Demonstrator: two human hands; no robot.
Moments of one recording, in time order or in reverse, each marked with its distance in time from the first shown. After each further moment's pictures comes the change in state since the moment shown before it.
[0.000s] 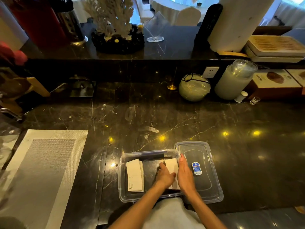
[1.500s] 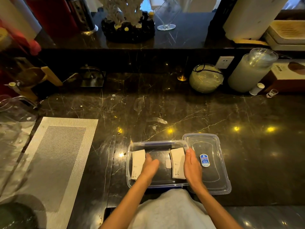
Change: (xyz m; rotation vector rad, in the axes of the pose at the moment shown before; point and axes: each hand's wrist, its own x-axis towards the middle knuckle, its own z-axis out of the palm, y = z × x) left_hand -0.008 -0.049 -0.053 -0.407 0.118 -0.029; right_hand 0.000 0.002 0.001 -0.109 0.034 -0.041
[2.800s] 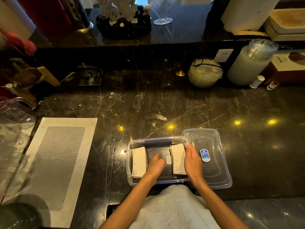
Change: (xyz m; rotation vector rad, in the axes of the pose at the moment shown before) left_hand -0.008 -0.001 0.015 0.018 -0.091 -0.014; right_hand 0.000 -0.003 -0.002 0.035 0.009 0.014
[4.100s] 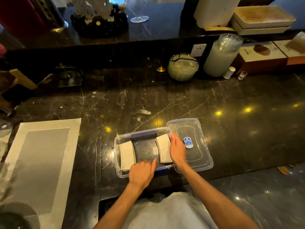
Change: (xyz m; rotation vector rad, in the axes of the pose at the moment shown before) left_hand -0.019 -0.061 -0.002 1.372 0.316 0.640; right_hand 0.005 0.016 0.004 0.051 0.063 -0.041
